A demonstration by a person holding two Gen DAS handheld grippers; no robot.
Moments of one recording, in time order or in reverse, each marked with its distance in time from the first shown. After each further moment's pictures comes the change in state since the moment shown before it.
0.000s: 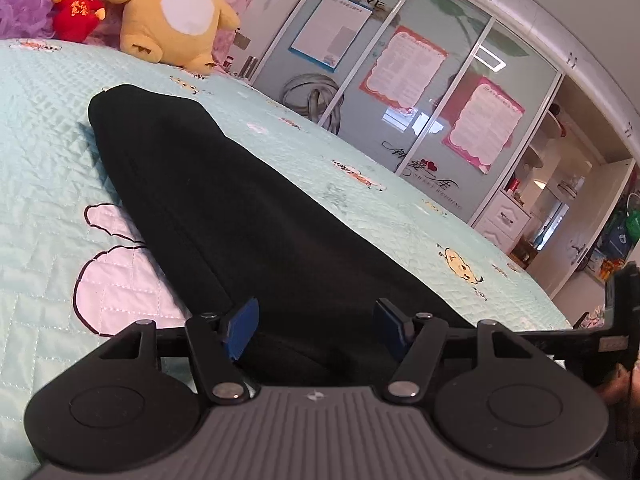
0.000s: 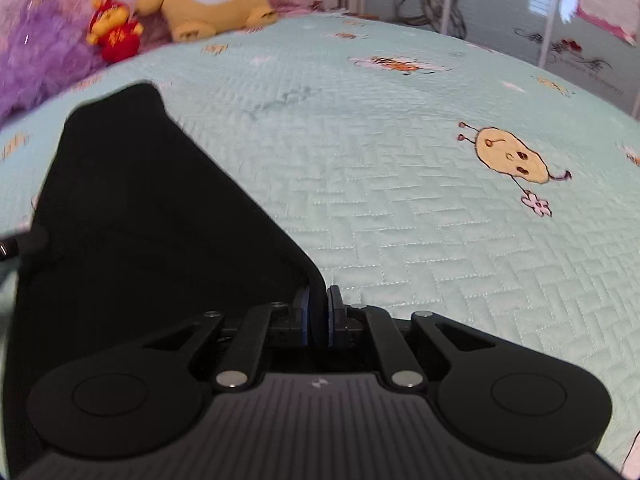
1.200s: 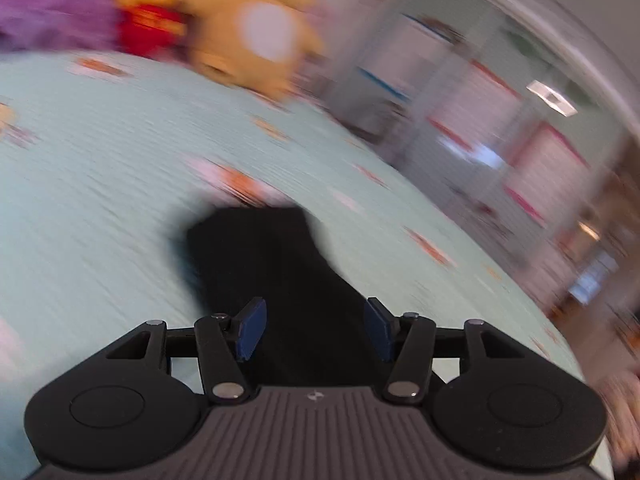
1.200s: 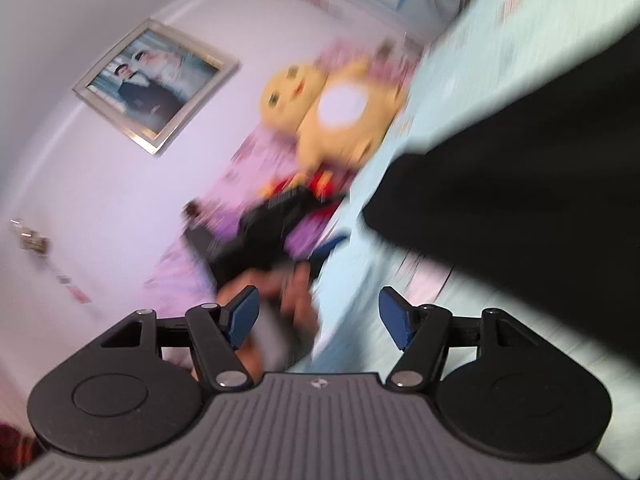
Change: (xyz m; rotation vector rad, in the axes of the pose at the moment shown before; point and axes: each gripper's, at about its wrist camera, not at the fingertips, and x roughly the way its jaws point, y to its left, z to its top) left arm -0.008 0.046 0.109 -0.101 0.018 0.059; right arm -0.064 0.181 -0.099 0.614 -0.409 0.642
